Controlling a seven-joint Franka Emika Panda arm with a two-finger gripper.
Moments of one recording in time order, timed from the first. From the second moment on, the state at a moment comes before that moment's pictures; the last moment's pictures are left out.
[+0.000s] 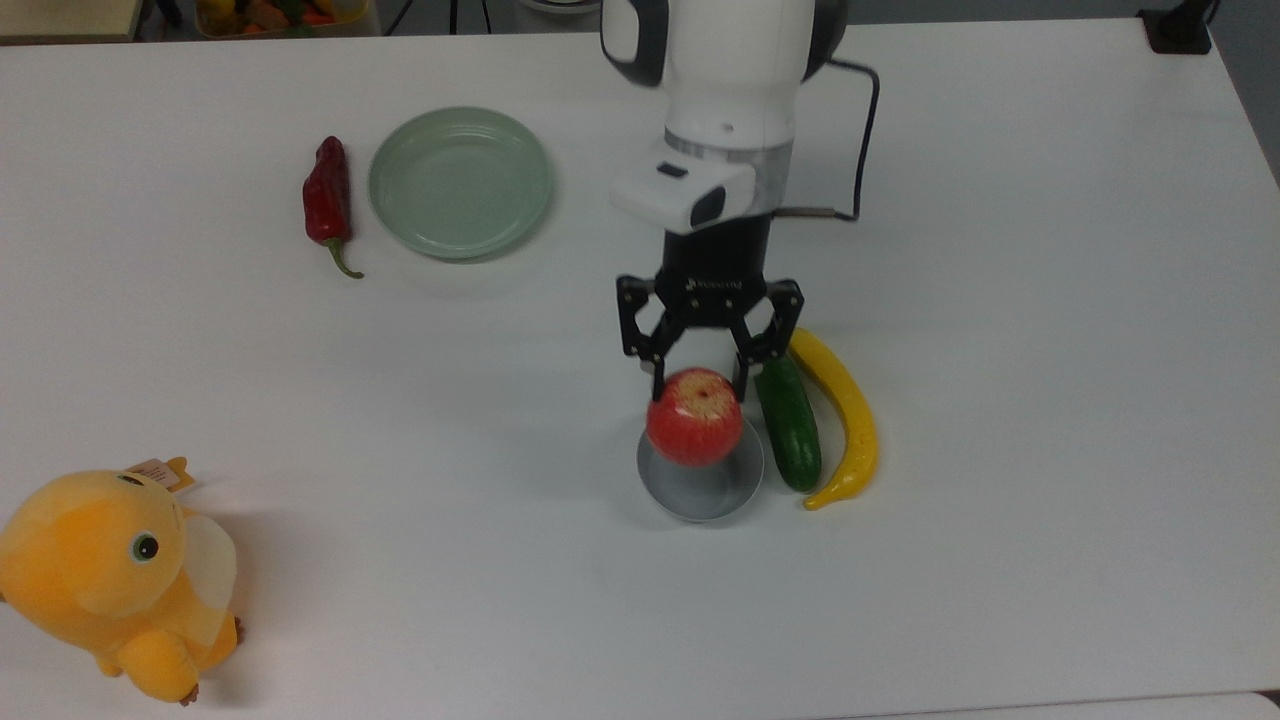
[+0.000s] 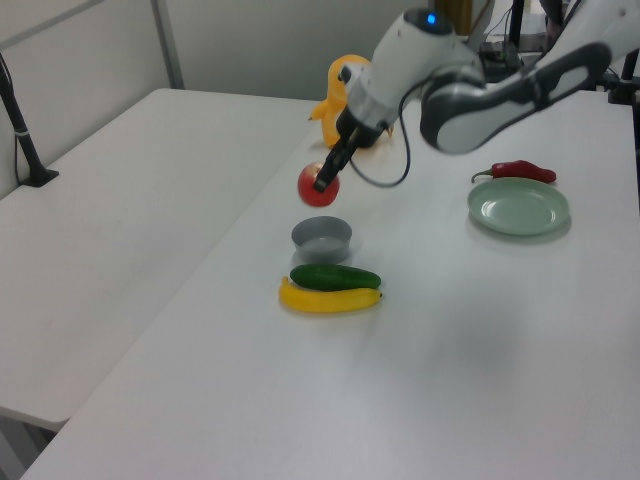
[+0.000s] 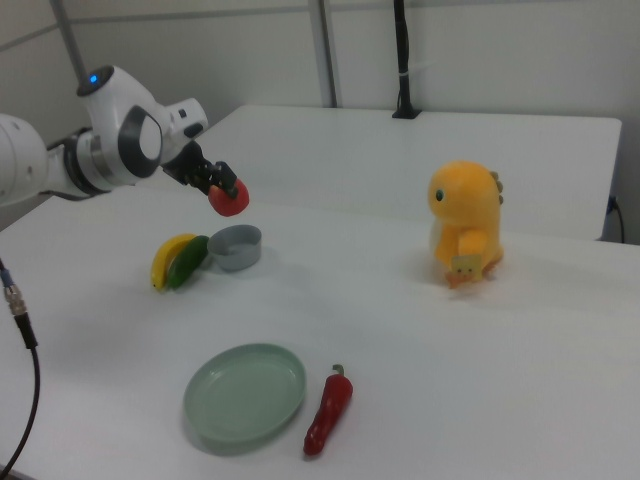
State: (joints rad) arm 0.28 0.46 -0.02 -1.54 -0.28 2.53 0.37
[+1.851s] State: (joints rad) arm 0.25 0.18 -0.03 -2.09 -0.24 2.45 0.30
